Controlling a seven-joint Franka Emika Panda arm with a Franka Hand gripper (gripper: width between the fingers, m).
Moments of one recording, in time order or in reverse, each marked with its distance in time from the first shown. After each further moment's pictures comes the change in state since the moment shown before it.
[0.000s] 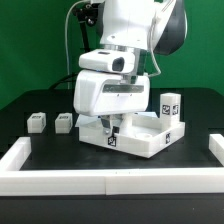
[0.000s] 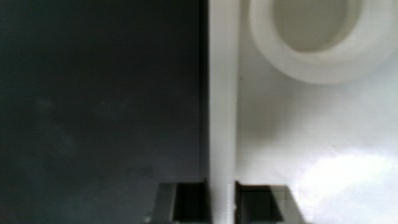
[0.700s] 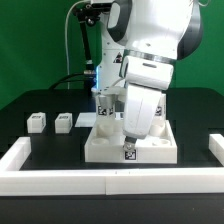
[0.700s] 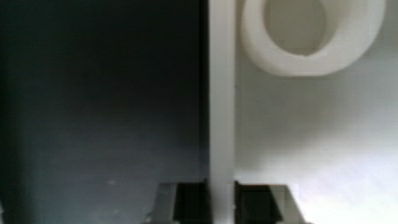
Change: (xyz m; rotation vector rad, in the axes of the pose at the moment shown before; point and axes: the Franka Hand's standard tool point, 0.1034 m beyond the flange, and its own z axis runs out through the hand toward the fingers) arm 0.057 0.032 0.007 0.020 -0.075 -0.455
